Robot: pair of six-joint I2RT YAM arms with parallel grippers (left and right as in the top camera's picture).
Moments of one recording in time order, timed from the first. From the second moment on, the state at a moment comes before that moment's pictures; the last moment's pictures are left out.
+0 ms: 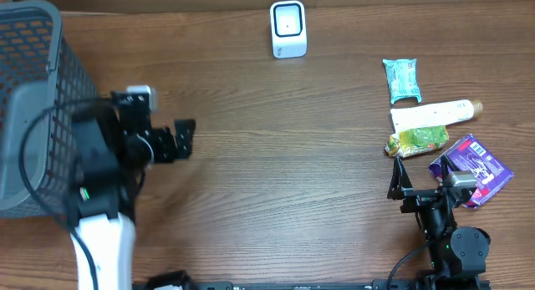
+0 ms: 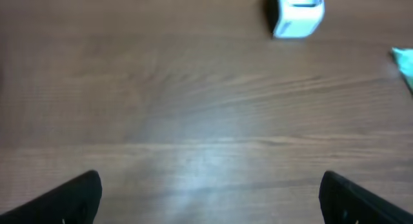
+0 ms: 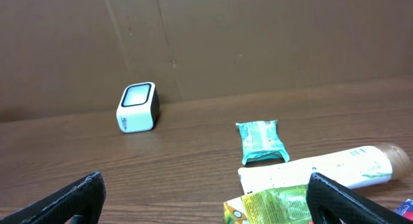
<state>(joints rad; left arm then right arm) 0.18 1.00 0.92 -0.60 0.32 0.05 0.04 0.01 0.02 -0.03 -0.07 0.17</state>
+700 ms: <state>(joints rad) 0.02 0.19 0.07 0.08 0.32 0.33 0.04 0.01 0.02 -0.03 -0.07 0.17</state>
